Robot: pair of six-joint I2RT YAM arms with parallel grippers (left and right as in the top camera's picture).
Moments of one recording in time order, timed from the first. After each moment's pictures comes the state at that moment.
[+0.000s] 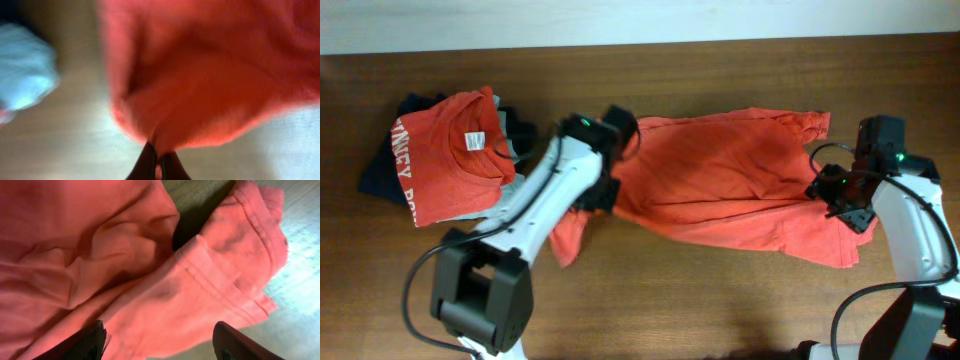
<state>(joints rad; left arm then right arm) -0.47 1.89 1.62 -1.35 -0.22 -0.22 -0.28 1.54 1.10 -0.93 0.00 0.47</state>
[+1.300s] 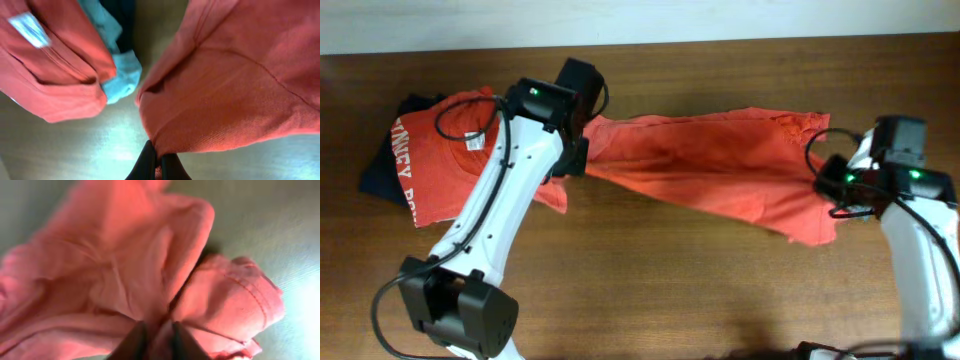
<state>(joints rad) -0.37 1.84 1.85 -1.46 -0.33 -0.23 -0.28 1.37 1.14 -0.89 -0.19 0.36</state>
